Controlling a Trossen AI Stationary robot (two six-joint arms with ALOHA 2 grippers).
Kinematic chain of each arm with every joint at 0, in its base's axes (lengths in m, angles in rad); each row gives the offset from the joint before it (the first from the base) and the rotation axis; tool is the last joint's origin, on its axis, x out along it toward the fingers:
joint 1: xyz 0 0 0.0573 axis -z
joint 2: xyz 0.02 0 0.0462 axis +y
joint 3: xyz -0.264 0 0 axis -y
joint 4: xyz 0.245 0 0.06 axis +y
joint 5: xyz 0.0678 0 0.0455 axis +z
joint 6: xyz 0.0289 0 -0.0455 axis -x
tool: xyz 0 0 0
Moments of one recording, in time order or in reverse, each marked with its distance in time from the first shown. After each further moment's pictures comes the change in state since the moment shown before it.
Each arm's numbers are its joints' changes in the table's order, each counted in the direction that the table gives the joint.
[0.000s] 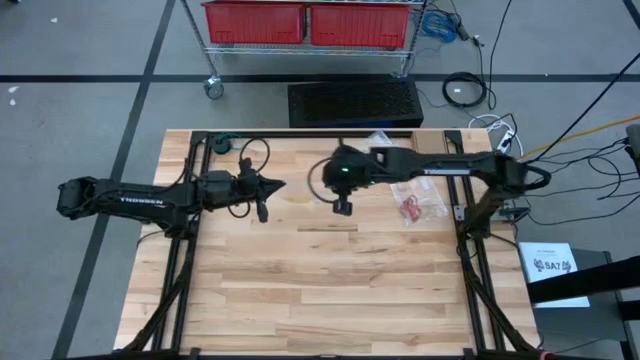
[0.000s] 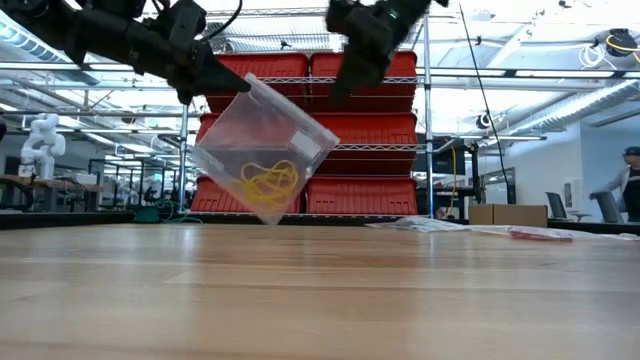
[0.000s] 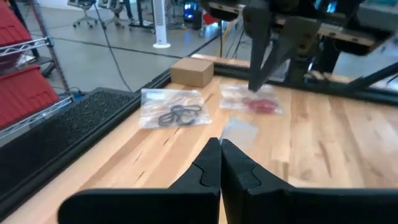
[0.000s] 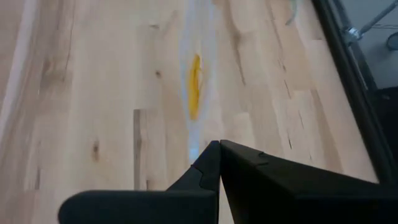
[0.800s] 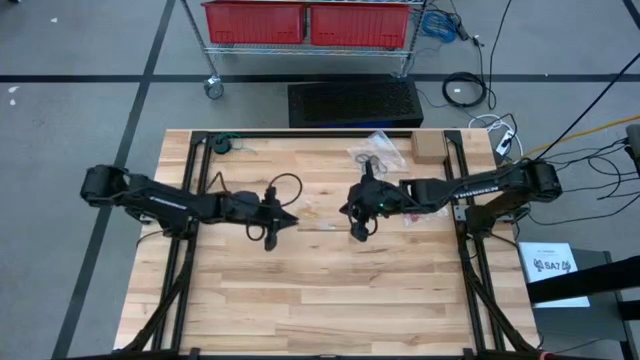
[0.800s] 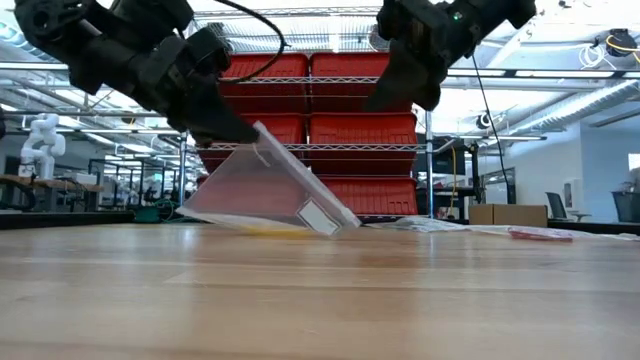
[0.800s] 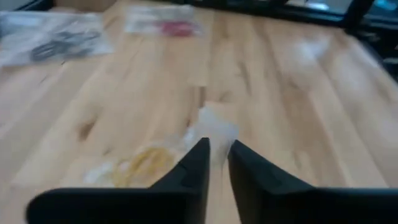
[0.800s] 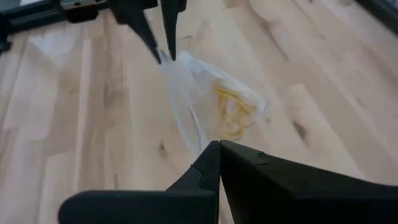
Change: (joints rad) left arm 0.148 0.347 0.000 -0.137 -0.201 0.070; right arm -0.171 -0.235 -0.458 -0.380 -0.075 -0.371
